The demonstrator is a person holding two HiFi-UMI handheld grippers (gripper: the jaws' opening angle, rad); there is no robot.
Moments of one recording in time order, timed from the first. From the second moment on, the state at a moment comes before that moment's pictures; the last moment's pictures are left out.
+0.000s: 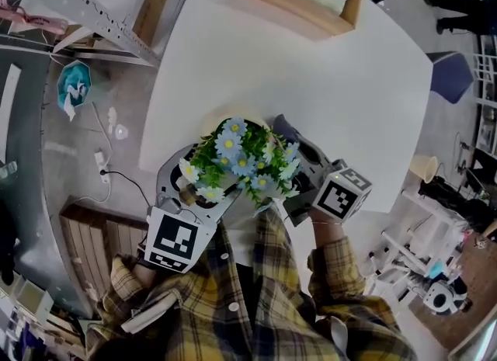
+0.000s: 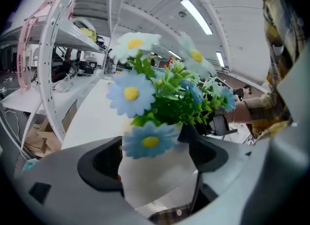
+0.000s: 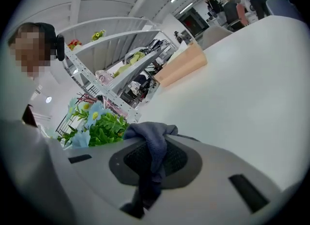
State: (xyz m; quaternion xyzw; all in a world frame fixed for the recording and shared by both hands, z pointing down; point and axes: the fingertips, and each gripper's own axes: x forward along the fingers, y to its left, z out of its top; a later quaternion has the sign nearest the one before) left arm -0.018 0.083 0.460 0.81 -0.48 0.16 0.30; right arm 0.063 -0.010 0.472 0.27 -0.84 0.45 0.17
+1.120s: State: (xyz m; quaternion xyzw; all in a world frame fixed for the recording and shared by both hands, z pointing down) left arm -0.028 0.023 0.461 0.88 -0.37 0.21 0.22; right arm 0.056 0.003 0.474 0.19 -0.85 0.44 0.22
